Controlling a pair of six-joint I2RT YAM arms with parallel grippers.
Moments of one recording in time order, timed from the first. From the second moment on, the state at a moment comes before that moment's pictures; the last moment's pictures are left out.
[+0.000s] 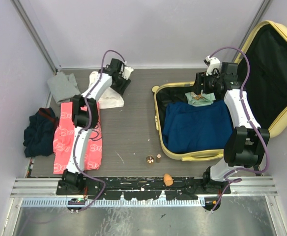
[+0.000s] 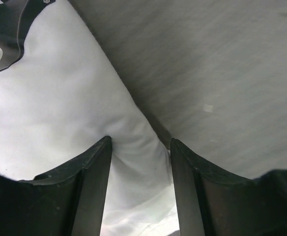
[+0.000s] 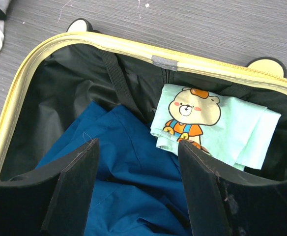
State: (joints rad) left arm -0.29 2.54 2.33 -0.81 0.06 0.33; right arm -0.11 1.58 1.38 -0.49 -0.50 -0.18
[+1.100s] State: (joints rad) left arm -0.55 1.77 1.25 -0.71 0.35 0.64; right arm -0.11 1.49 1.31 -0.50 -0.55 -0.17
